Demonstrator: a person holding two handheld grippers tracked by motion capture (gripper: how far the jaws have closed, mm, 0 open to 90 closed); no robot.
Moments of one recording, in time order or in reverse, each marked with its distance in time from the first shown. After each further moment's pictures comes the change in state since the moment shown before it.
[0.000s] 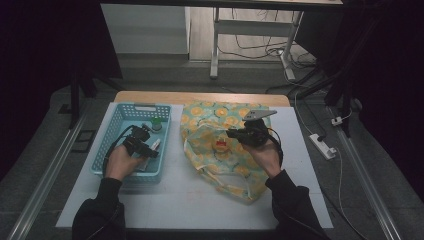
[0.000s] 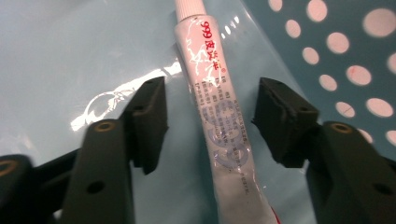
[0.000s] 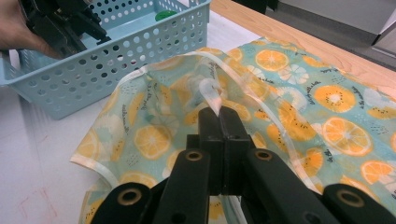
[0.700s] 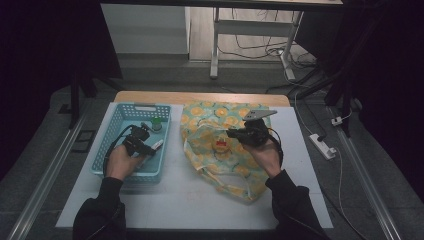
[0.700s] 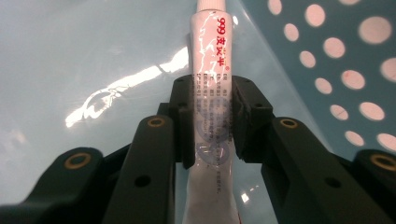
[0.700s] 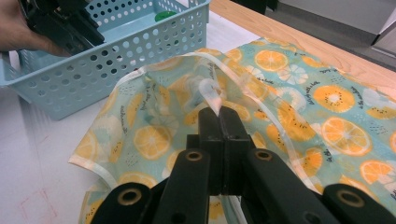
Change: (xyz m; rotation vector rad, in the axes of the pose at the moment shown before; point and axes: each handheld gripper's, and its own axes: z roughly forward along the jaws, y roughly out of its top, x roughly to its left) left arm 0.000 0.001 -0.003 -0.005 0.010 -0.032; right arm -0.001 0.000 0.000 -0.004 -0.001 0.002
